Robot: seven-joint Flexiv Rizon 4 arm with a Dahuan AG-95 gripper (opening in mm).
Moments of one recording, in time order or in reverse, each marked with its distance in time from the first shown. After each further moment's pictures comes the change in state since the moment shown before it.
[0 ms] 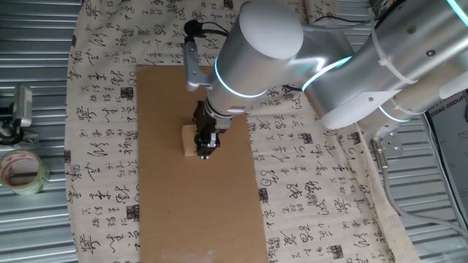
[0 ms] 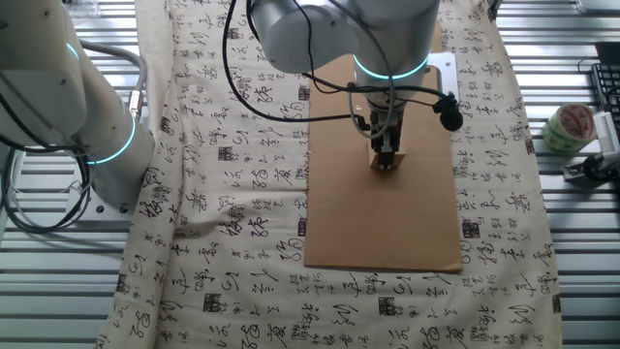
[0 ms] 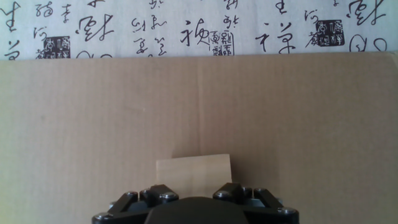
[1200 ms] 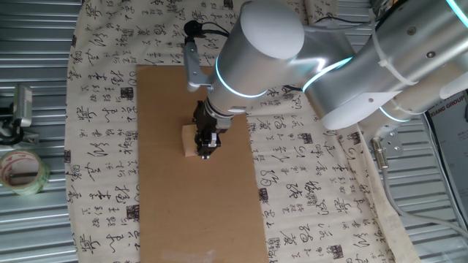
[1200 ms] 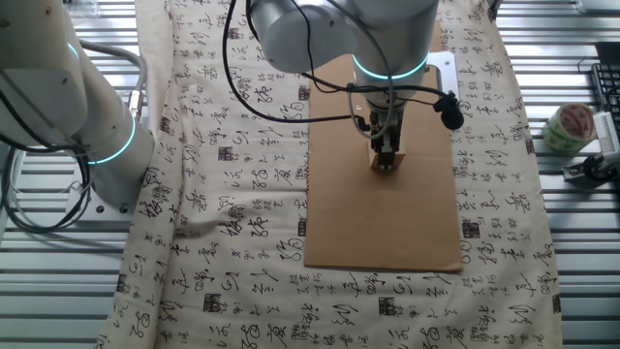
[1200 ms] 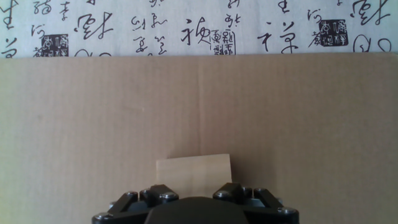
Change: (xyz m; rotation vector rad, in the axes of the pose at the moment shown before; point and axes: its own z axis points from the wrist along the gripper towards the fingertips) arm 0.000 0.000 0.000 0.000 -0.001 -0.022
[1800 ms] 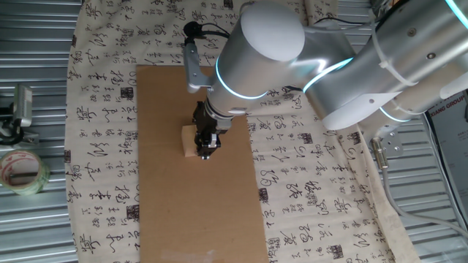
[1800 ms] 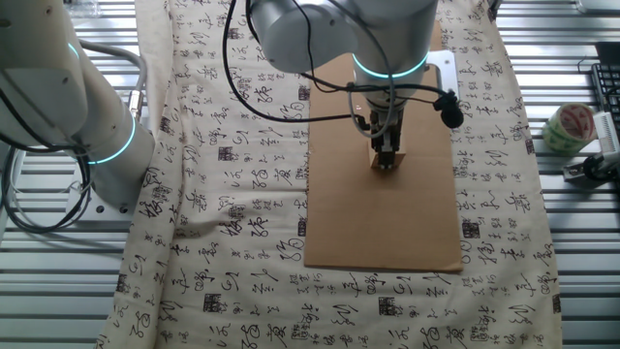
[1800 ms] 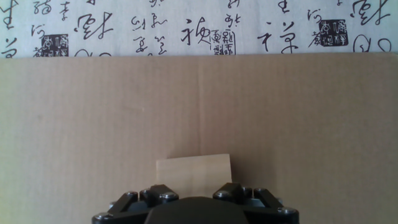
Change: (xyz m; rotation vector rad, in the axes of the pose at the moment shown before) arm 0.000 -0.001 0.000 0.008 -0.008 0.000
